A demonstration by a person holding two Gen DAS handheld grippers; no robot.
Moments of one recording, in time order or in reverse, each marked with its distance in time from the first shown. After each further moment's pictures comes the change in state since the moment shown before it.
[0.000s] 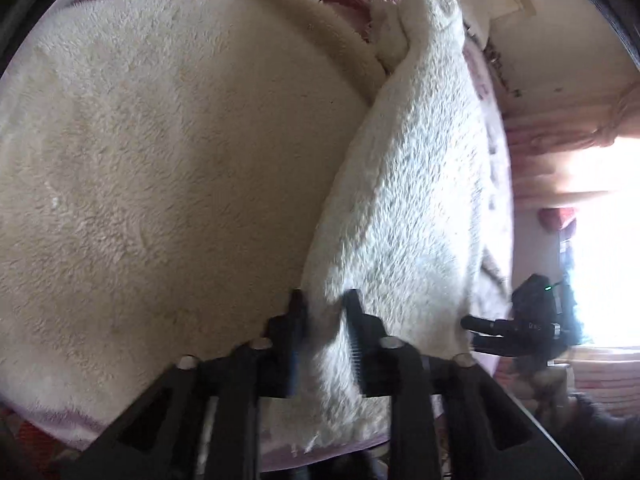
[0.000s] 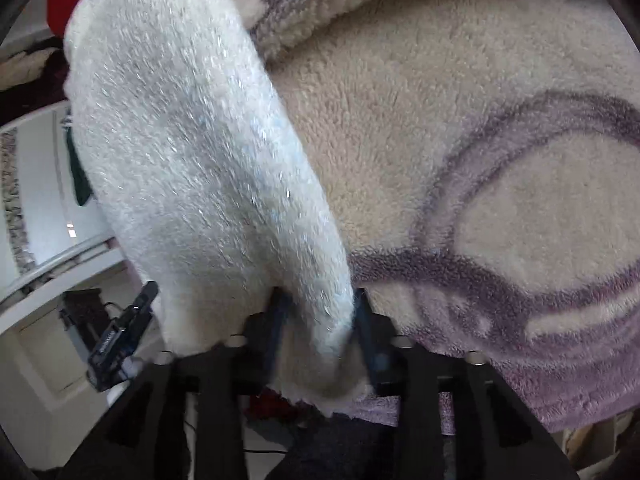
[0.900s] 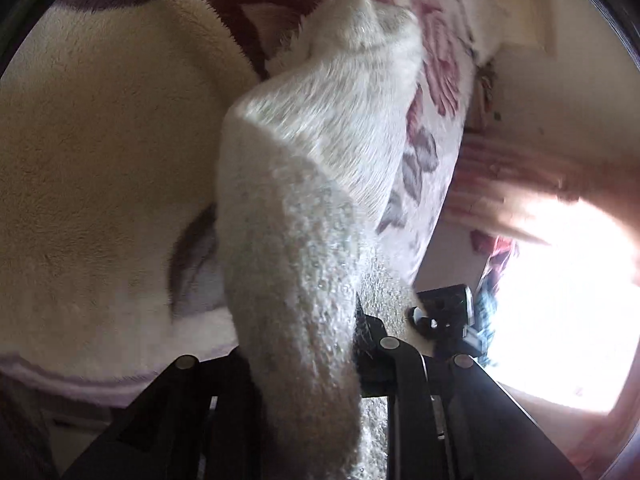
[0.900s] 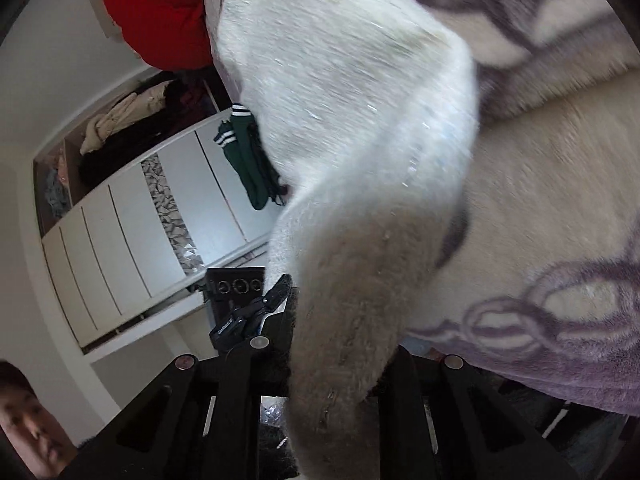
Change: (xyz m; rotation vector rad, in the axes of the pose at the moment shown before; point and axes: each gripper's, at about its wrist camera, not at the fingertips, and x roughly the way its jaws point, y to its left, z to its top) left arm -0.047 -0.045 0.062 -0.292 0.202 -0.216; right arm -0.038 0.032 0.029 0.101 0.095 0.632
